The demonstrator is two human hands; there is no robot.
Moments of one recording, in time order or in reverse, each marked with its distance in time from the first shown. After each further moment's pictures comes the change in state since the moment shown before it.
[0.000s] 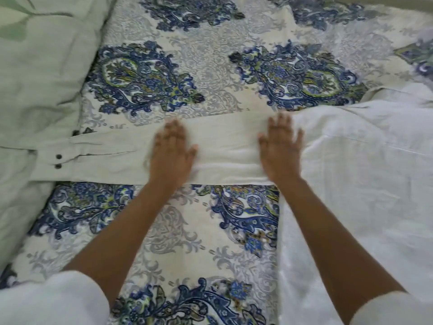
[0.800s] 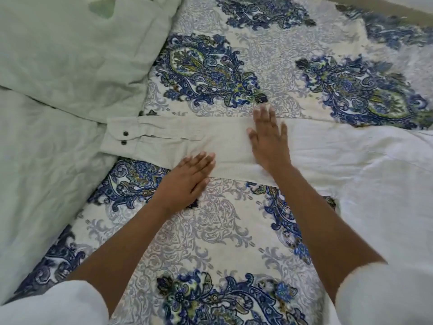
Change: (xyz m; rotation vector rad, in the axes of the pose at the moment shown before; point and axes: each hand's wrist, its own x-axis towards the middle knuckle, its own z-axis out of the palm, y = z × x) left_hand -0.084 -0.101 0.013 -0.195 -0.007 0.315; right_hand 0.013 -0.130 0.016 0.101 -0.162 -0.296
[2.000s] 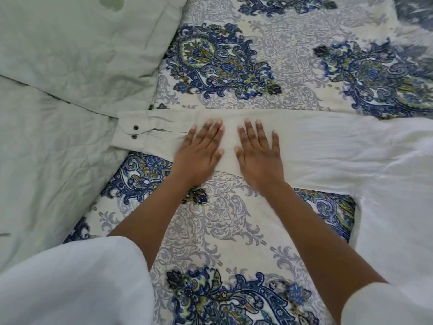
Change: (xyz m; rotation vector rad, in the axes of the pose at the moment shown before) left_hand 0.043 -0.009 0.000 0.276 -0.025 -0.223; right_hand -0.032 -0.031 0.037 -0.130 0.014 -0.128
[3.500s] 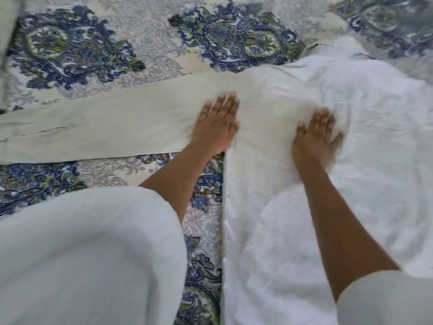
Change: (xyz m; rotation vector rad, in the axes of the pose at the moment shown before) left_hand 0.086 0.281 -0.021 -0.081 -0.134 0.266; right_hand -0.170 0.269 -0.047 0.060 0.127 0.962
